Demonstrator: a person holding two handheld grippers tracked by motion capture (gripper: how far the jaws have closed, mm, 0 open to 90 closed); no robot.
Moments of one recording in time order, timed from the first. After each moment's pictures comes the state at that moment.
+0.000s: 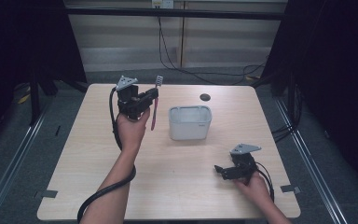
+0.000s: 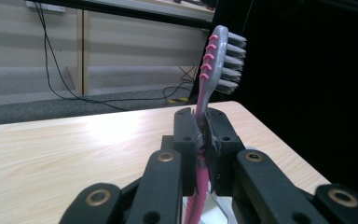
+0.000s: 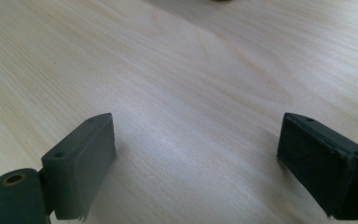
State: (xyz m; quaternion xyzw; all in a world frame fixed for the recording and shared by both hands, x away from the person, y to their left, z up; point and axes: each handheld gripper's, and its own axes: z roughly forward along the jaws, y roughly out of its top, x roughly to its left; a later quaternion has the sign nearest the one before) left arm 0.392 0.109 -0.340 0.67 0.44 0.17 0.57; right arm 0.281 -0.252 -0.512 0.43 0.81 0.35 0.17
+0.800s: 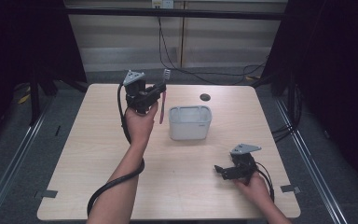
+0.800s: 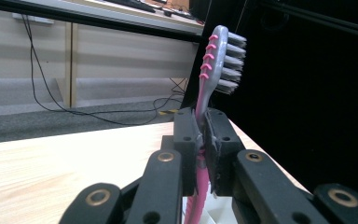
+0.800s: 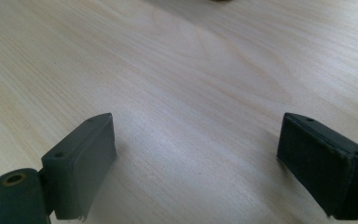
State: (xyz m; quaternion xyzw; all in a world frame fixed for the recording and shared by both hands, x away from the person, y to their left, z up) left arm 0.404 0.087 -0.335 0.66 0.43 0.17 0.59; right arm 0.281 -0.252 -0.512 0.43 0.81 0.35 0.17
